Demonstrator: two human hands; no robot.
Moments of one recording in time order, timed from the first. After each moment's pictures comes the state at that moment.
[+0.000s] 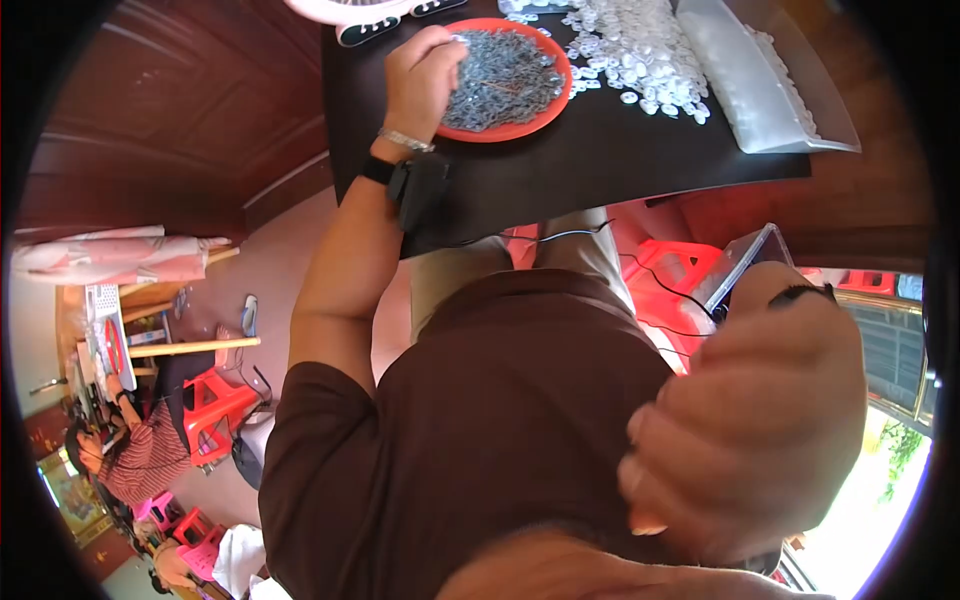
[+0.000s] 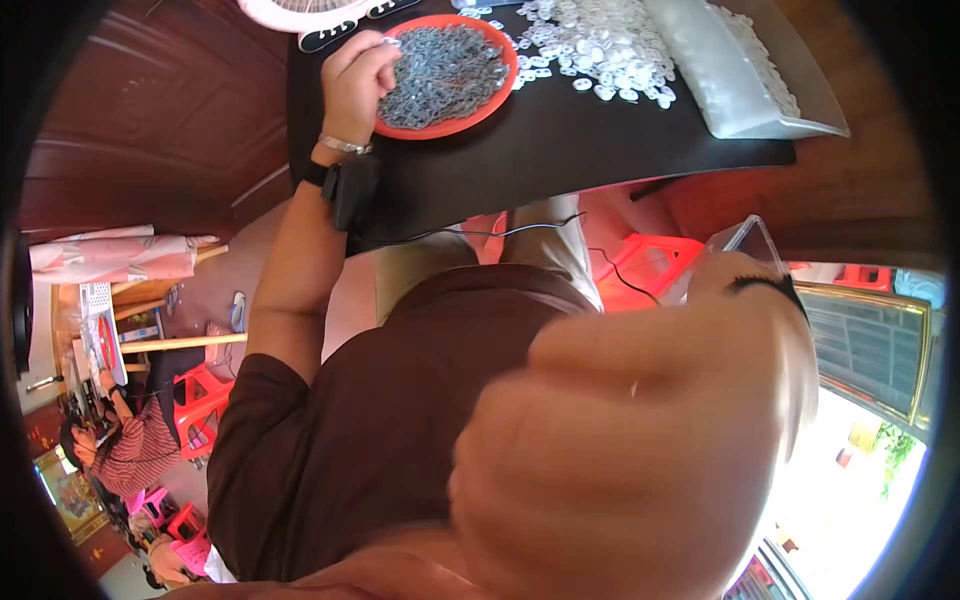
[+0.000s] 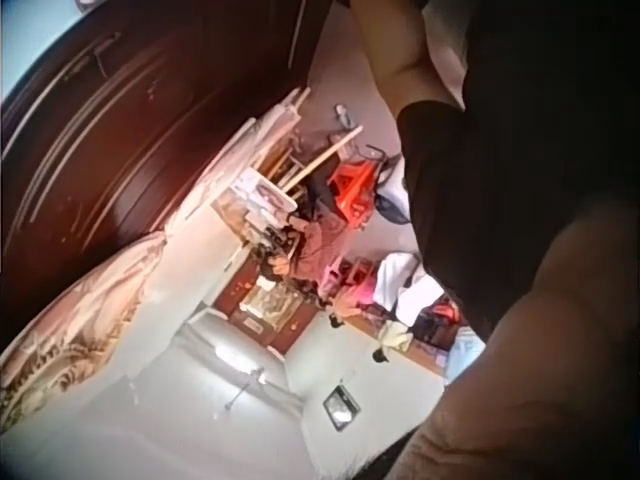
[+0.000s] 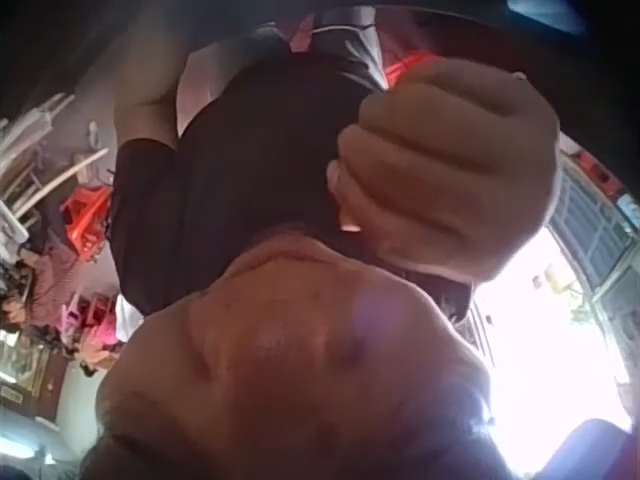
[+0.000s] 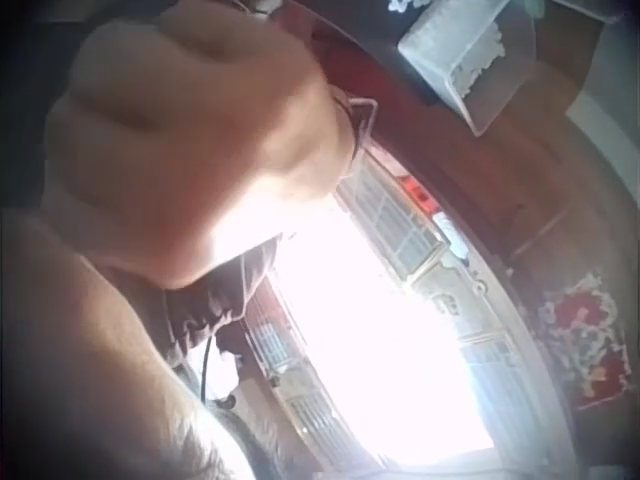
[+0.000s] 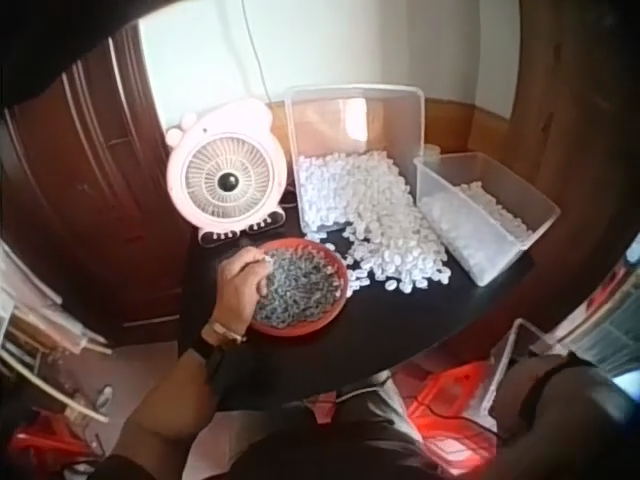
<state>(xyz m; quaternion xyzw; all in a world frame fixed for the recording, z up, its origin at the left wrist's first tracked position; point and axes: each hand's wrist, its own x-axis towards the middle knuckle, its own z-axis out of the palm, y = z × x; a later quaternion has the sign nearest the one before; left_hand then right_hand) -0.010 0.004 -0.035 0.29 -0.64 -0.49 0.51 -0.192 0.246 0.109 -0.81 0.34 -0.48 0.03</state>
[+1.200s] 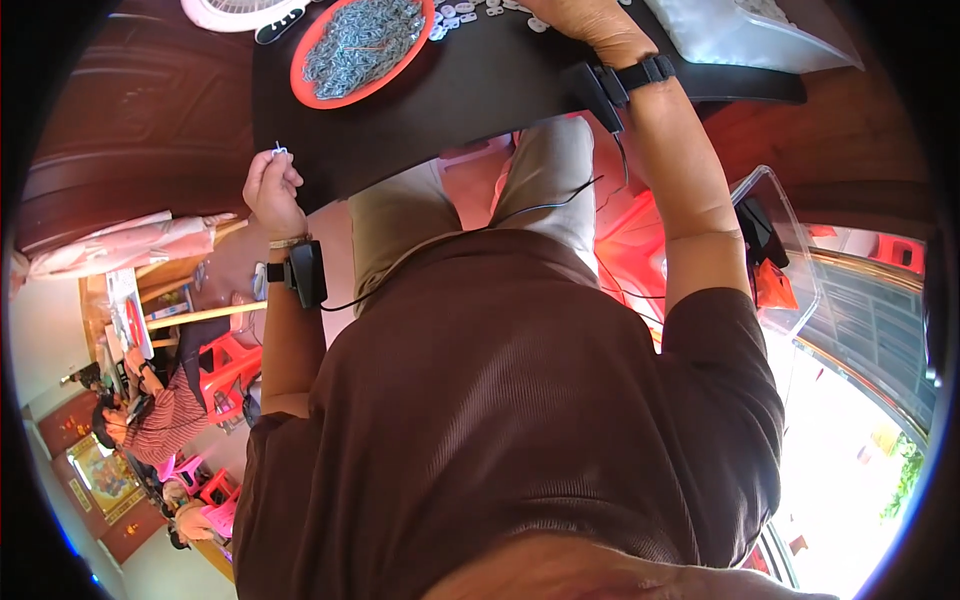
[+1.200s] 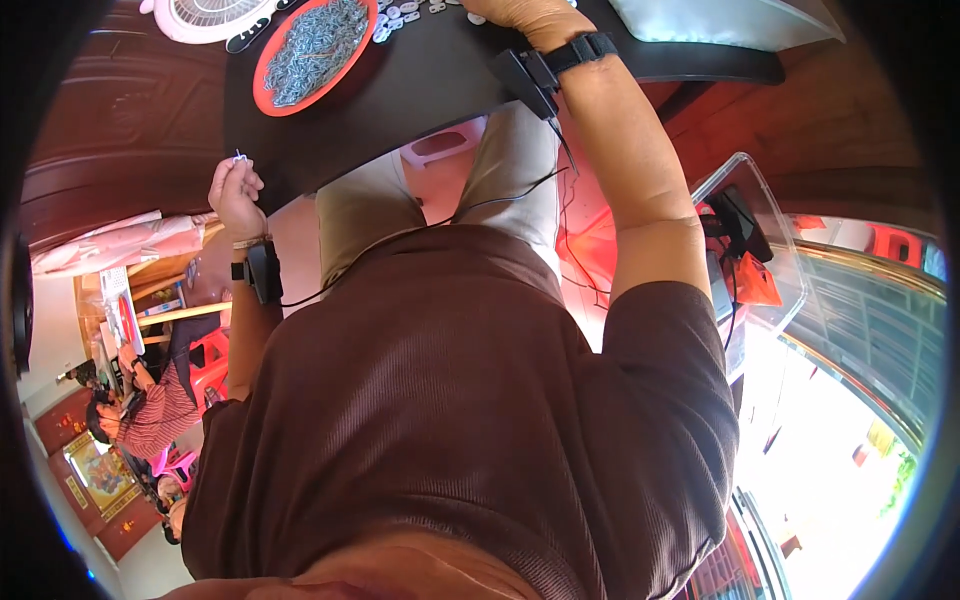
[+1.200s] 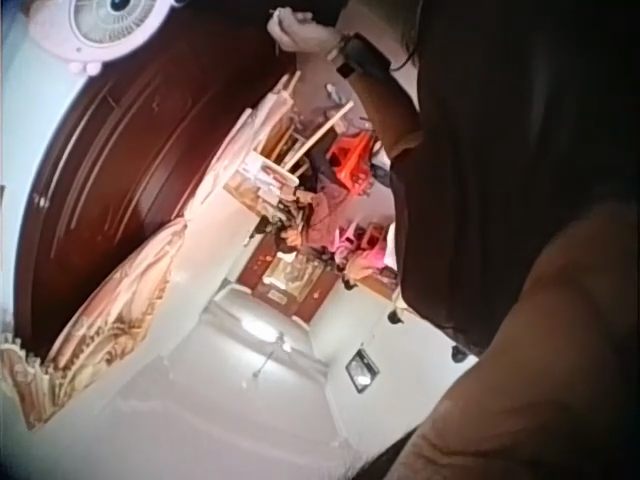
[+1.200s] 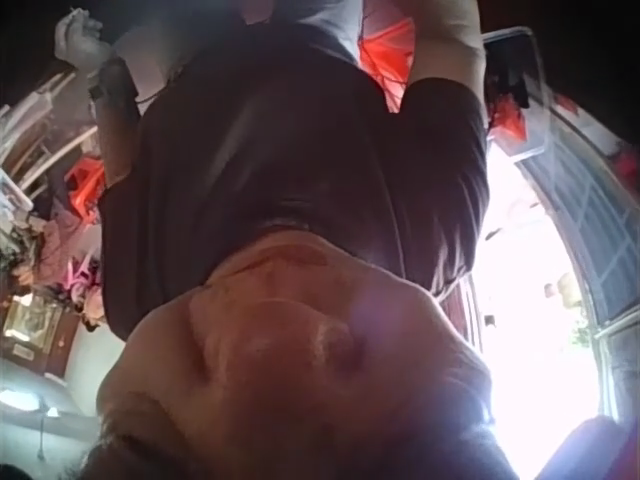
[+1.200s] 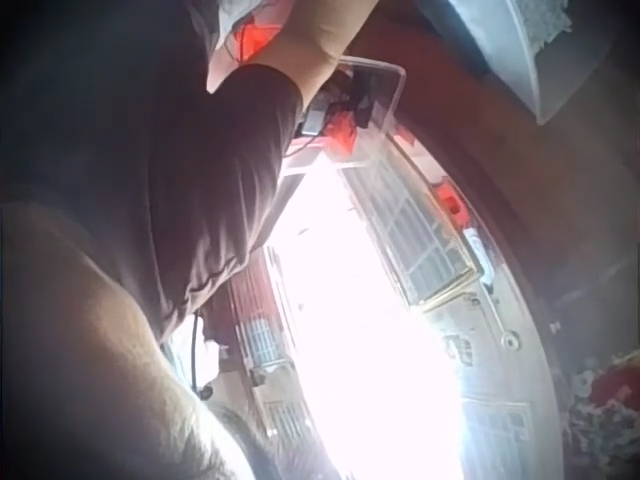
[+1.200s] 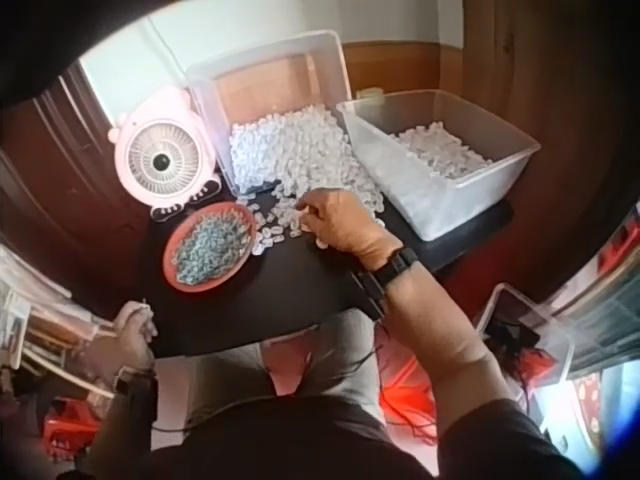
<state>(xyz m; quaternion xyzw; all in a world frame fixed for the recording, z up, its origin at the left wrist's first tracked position) 0.061 0.111 -0.081 0.50 -0.56 -0.38 0.55 -0.339 0.097 -0.042 -0.73 0.54 -0.41 0.10</state>
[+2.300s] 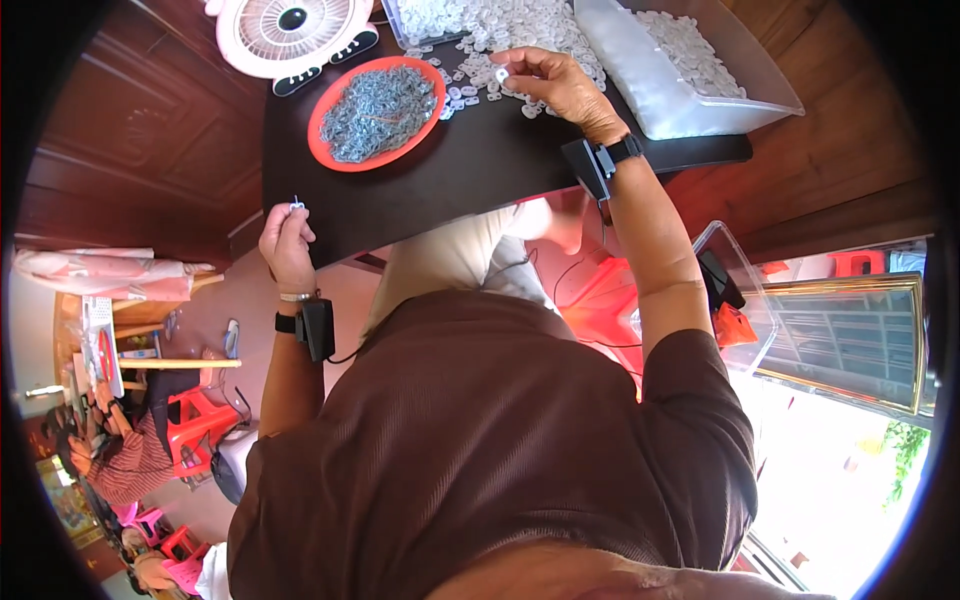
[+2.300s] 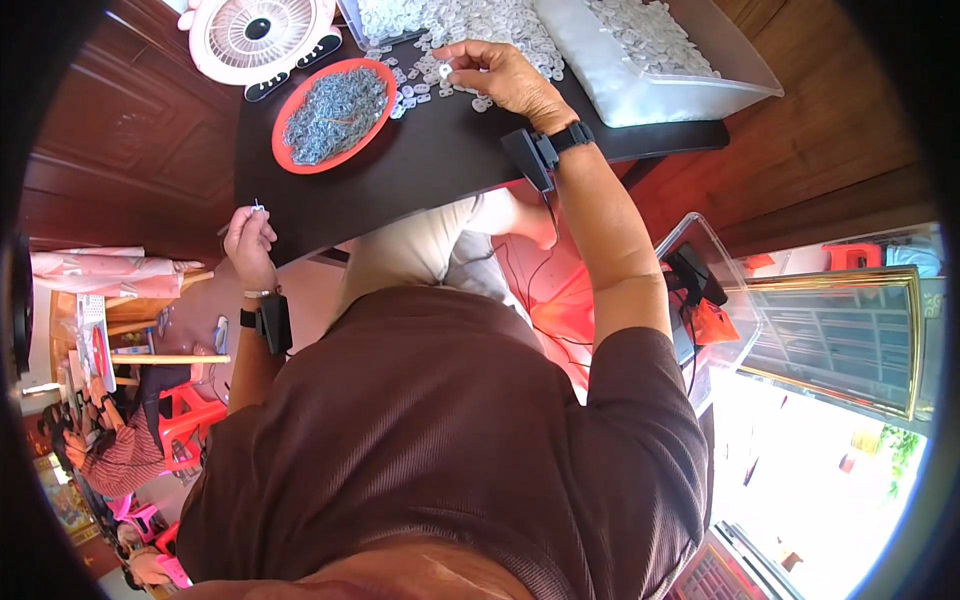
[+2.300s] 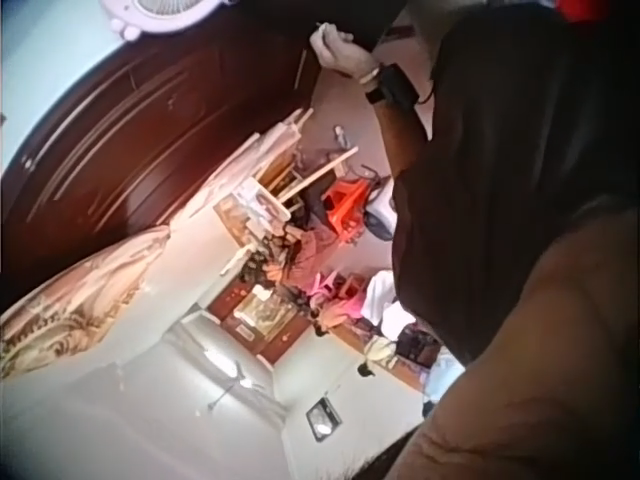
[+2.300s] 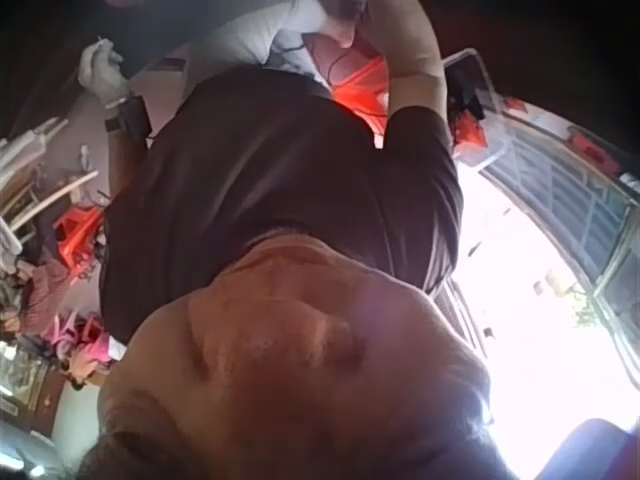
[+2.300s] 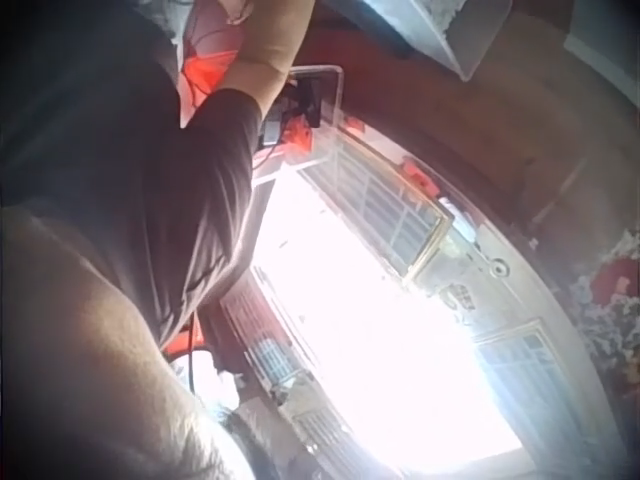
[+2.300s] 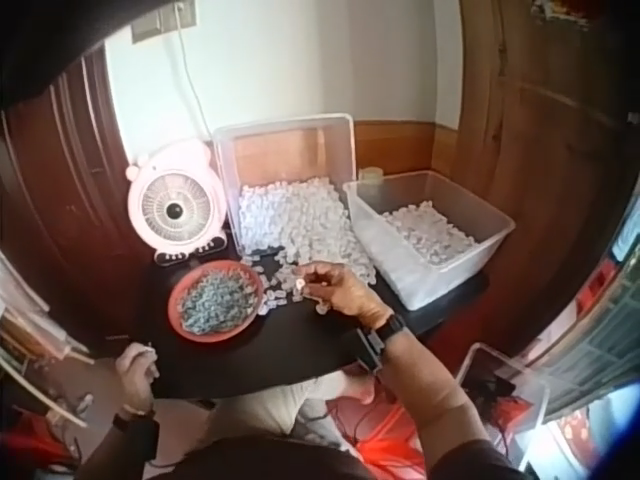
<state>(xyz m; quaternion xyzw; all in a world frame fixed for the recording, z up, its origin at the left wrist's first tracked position) 0.055 0.118 -0.077 0.50 -0.55 -0.39 0.54 -0.340 0.092 -0.042 -0.65 0.44 -0.48 0.38</state>
